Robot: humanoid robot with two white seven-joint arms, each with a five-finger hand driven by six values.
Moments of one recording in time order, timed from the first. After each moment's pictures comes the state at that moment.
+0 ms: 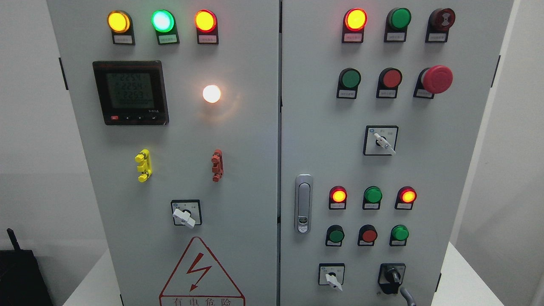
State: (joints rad) left arm 0.05 -0.07 -0.01 -0.11 0.03 -0.03 -0.03; right arm 0.09 0.11 0.05 -1.91 -0.14 0.09 -0.18
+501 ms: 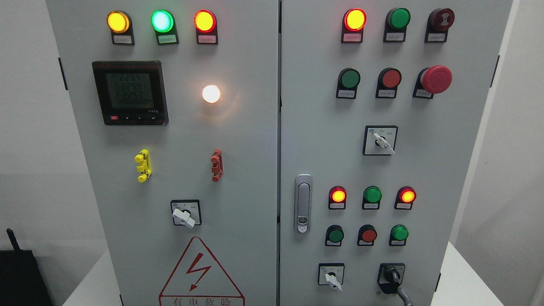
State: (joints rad) left arm 0.05 -0.07 -0.01 -0.11 0.03 -0.03 -0.03; right arm 0.09 0.11 0.06 -1.91 -0.14 0.09 -0.18
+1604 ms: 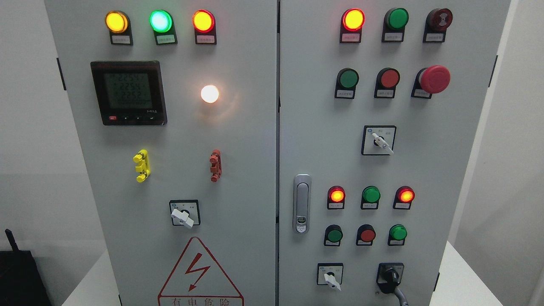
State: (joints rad) left arm 0.05 -0.07 -0.01 -0.11 0.03 -0.03 -0.03; right arm 0.07 0.11 0.09 -1.89 -0.14 0.09 -0.19
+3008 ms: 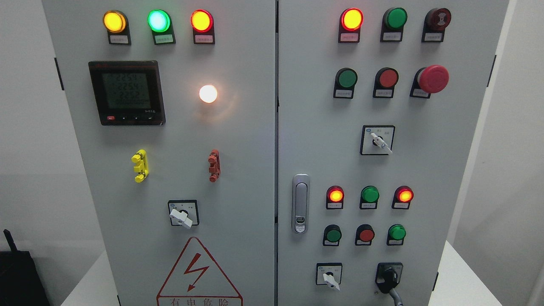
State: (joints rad) left arm 0.05 -0.07 -0.01 -0.11 0.03 -0.03 -0.03; right arm 0.07 0.11 0.12 -1.89 -0.14 0.09 -0.20
